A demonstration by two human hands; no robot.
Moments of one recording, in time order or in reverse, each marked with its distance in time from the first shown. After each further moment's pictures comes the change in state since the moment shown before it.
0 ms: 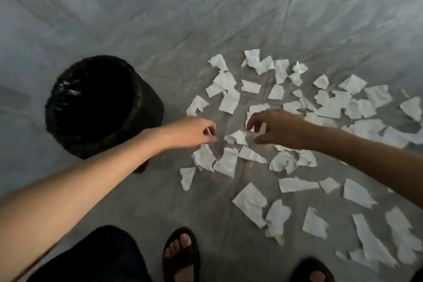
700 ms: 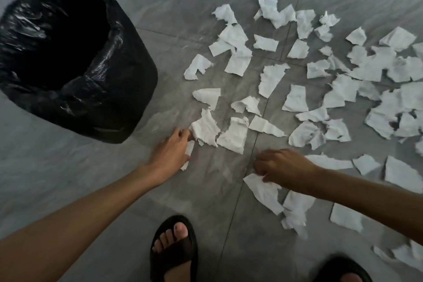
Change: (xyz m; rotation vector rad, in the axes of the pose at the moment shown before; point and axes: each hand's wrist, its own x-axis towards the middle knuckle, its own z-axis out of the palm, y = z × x) left_hand 0.027 -0.117 0.198 0.092 0.279 -0.225; right_hand -0.005 0.061 0.217 -0.399 -0.115 -0.220
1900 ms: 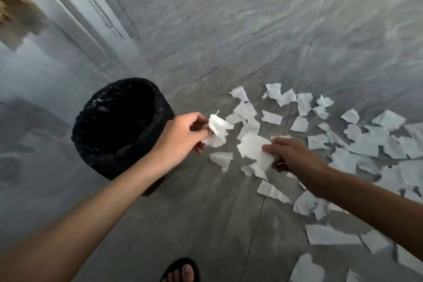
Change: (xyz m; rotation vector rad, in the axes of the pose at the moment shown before) left_hand -0.021 0.076 -0.198 -0.771 0.412 0.126; right_hand 0.012 0.012 -0.170 1.433 0.485 0.480
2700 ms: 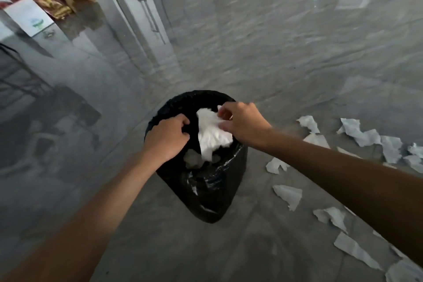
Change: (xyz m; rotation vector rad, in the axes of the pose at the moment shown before) left_hand 0.036 -0.141 -0.190 0.661 0.236 -0.257; right_hand 0.095 -0.152 0.256 -0.813 -0.049 -0.687
